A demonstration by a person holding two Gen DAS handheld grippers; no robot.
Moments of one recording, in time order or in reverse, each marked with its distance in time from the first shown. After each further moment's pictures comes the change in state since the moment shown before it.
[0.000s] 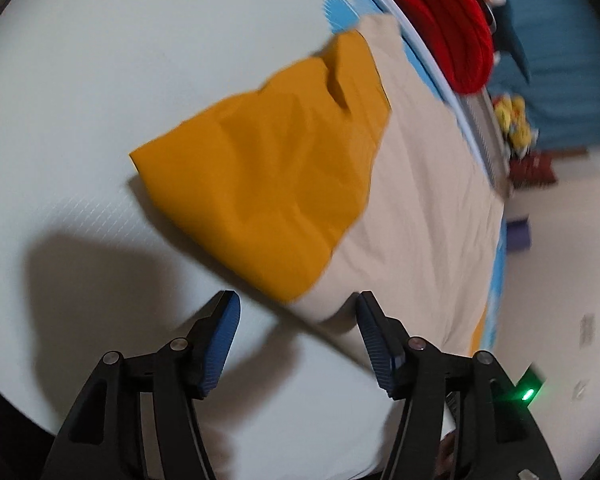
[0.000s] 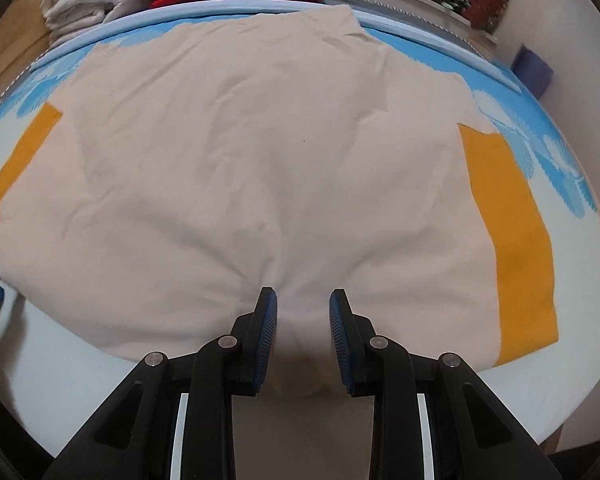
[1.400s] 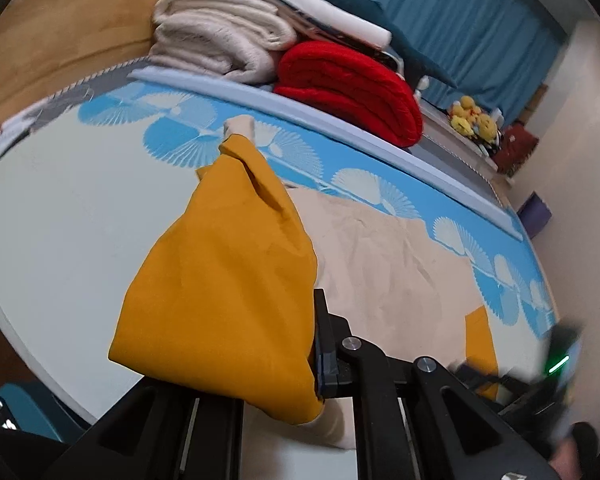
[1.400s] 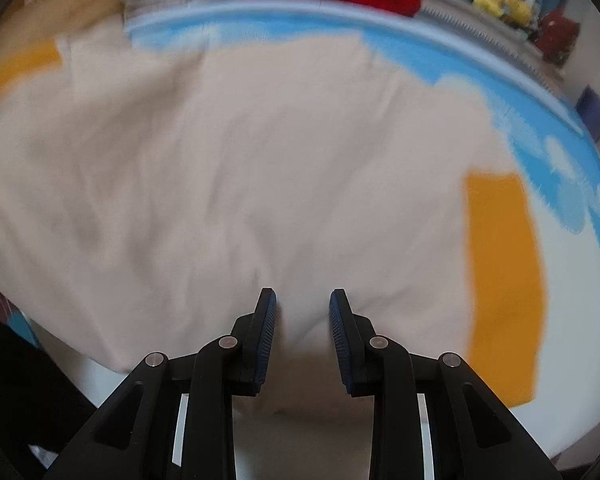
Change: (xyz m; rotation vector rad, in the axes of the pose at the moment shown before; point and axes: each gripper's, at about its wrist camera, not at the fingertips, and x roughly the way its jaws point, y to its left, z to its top) left arm -0.125 -0.112 -0.016 0.488 -0.410 0.197; right arm -0.063 0.066 0.028 -0.157 -0.025 0.191
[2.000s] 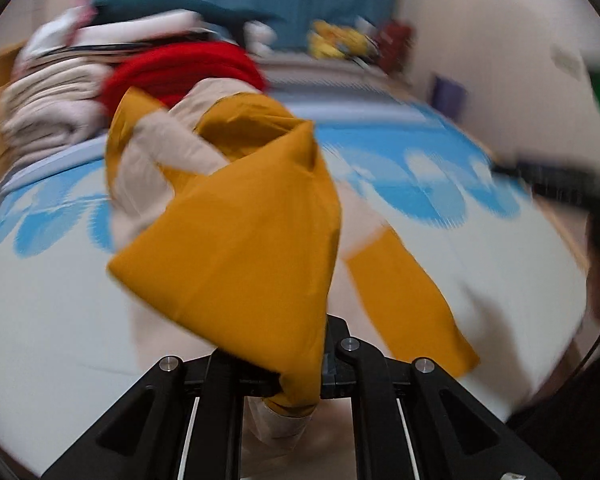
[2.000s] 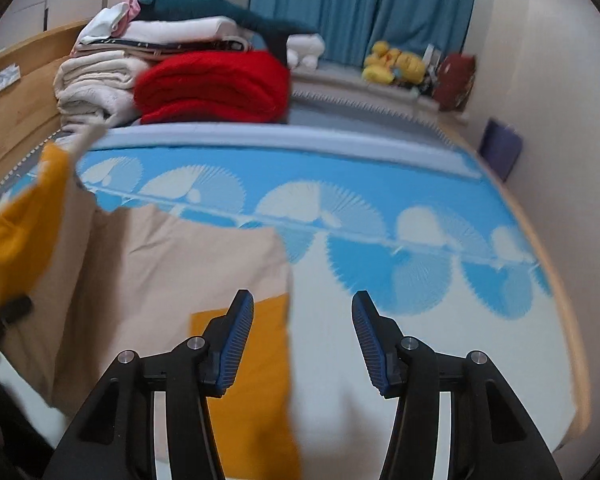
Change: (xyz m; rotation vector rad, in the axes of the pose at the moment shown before) left arm 0.076 -0.228 -0.072 0.533 0.094 -0.158; right arm -0.122 -0.199 0.024 0.098 -0.320 -0.218
